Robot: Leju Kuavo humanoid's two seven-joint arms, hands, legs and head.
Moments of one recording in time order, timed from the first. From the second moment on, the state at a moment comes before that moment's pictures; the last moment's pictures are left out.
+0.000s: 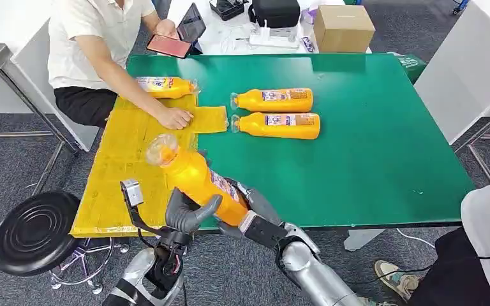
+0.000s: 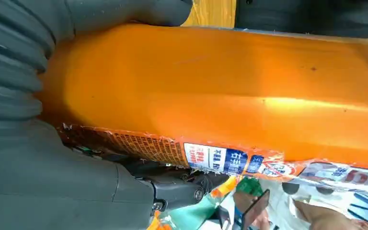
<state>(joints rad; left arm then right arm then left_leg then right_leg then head) -0.18 -0.16 -0.62 -1.31 0.59 -0.14 -0.28 -0.30 0.06 0.63 -1.03 0.40 -0.01 -0.57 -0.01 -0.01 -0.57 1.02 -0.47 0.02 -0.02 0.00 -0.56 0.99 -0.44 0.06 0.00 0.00</state>
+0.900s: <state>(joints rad) -0.17 -0.14 -0.58 -1.34 0.60 -0.35 -0.36 -0.31 0.06 0.68 -0.99 0.41 -0.04 -0.59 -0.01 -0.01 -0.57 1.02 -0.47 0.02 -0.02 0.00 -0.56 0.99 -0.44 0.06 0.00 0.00</state>
